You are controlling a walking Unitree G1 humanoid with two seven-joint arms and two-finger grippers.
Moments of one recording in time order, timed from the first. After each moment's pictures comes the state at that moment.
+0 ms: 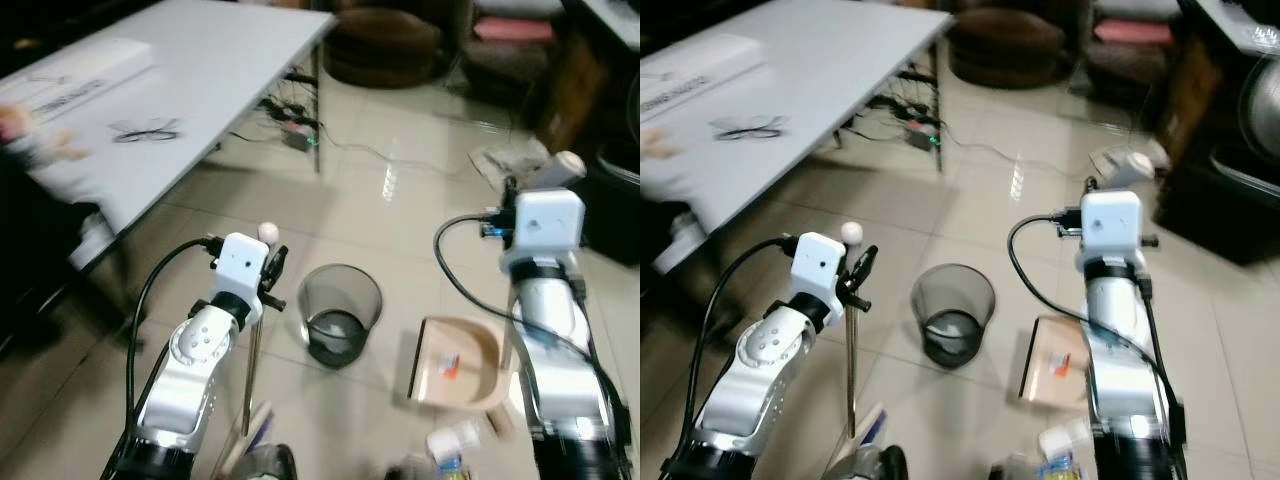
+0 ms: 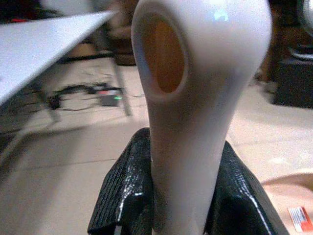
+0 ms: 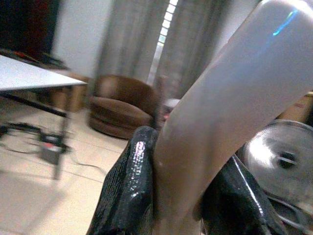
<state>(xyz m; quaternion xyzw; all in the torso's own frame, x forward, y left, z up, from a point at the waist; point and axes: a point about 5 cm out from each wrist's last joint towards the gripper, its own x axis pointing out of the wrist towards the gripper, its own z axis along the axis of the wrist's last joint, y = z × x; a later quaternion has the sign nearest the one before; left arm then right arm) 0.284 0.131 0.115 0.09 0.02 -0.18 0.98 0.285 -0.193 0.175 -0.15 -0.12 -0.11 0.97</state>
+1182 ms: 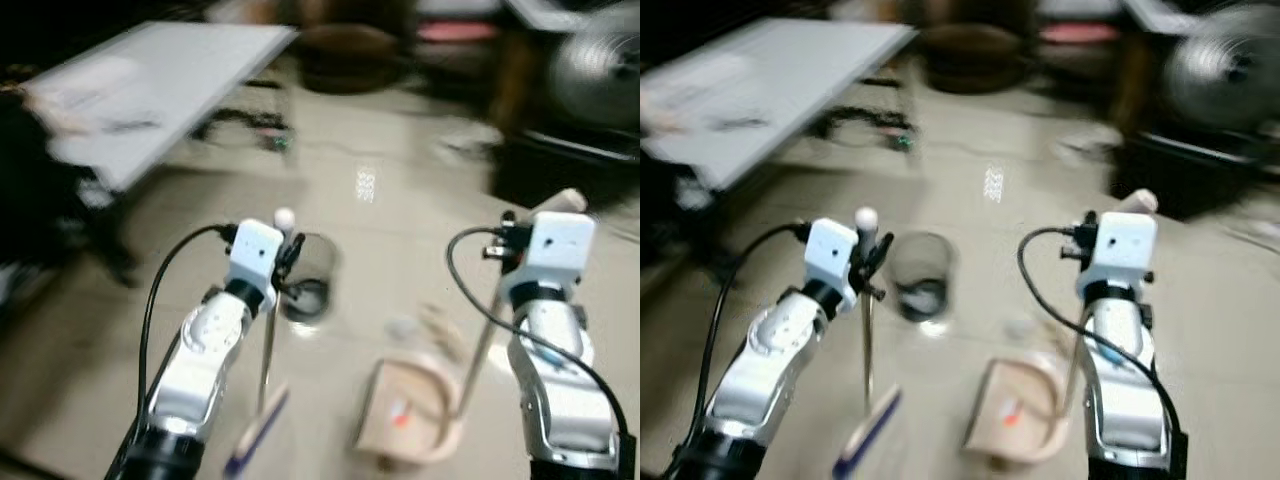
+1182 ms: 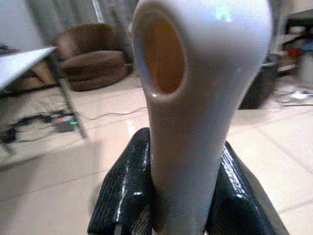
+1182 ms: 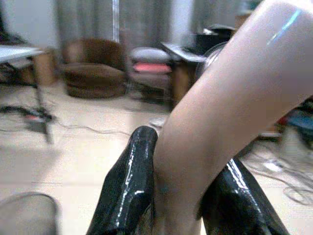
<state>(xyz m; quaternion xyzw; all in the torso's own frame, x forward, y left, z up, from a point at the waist) 0.291 0.119 0.126 0.08 0.00 -0.20 0.98 0.270 -0.188 0.159 -0.06 -0.03 -0.11 0.99</state>
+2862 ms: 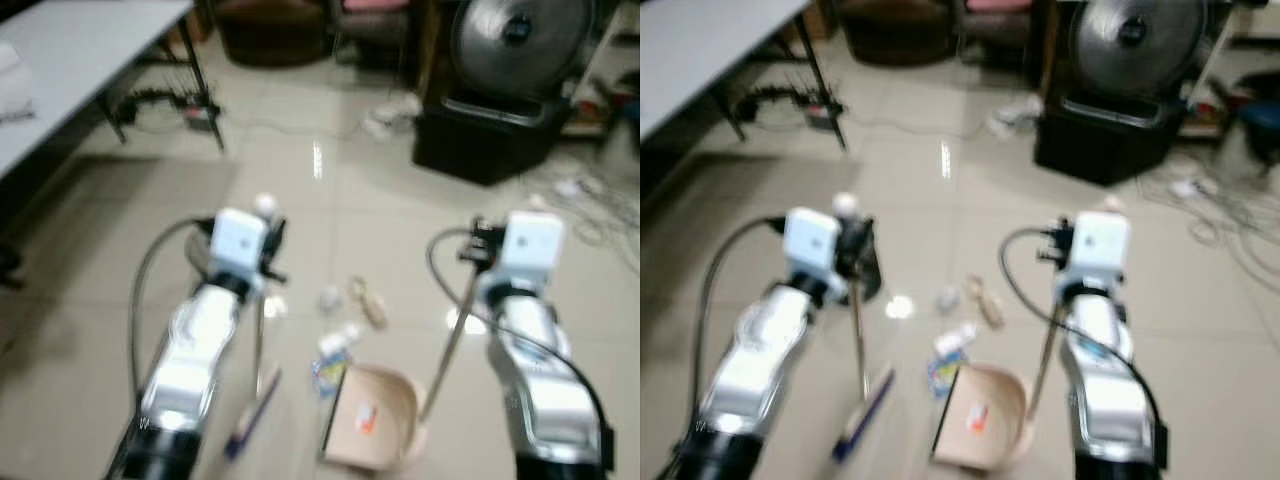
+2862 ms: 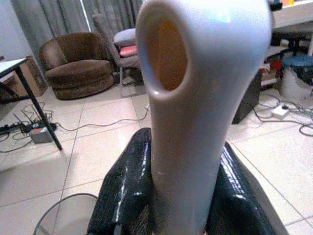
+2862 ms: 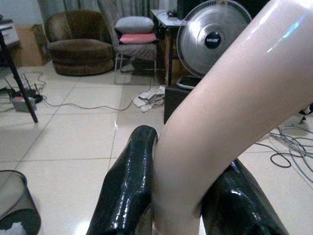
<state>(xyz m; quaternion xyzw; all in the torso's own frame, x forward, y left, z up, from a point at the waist) 0.295 0.121 0.136 0.07 -0.04 -0.17 0.98 0.276 -0.176 0.148 -0.02 0.00 -0.08 1.00</state>
